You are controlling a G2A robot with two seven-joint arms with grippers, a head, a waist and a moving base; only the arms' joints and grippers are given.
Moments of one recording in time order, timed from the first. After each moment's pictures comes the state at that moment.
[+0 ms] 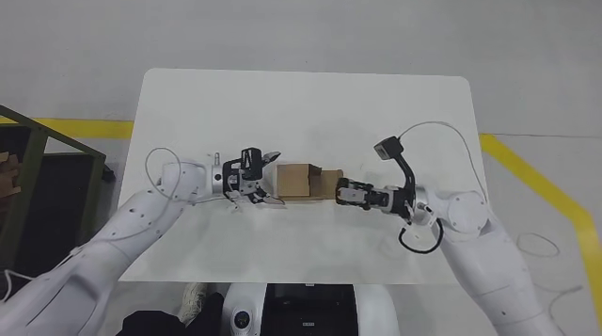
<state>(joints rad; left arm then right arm) 0.97 -0.94 -0.75 -1.12 1.63 -0.82 0.66 -1.31 -1.13 1.18 -1.60 0.34 -0.42 1.07</state>
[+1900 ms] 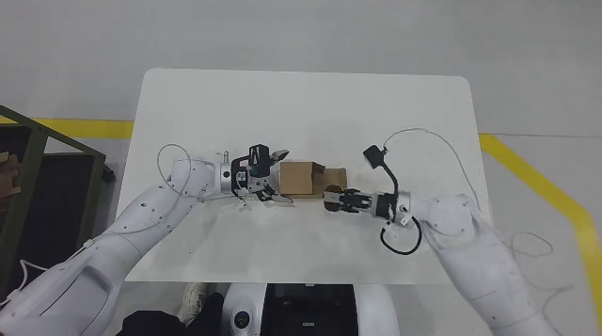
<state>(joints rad) 0.92 -0.98 -0.70 -1.07 1.60 -0.82 0.68 -1.30 -1.13 1.10 -1.57 0.09 -0.18 0.95</state>
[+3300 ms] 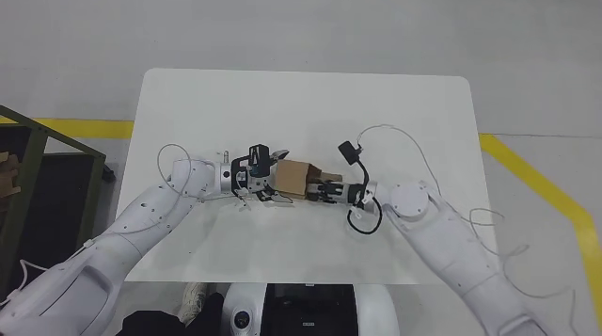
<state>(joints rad) 0.92 -0.98 -0.70 -1.07 1.60 -0.82 0.68 -1.07 -1.23 0.84 -1.25 0.13 -0.14 0.79</state>
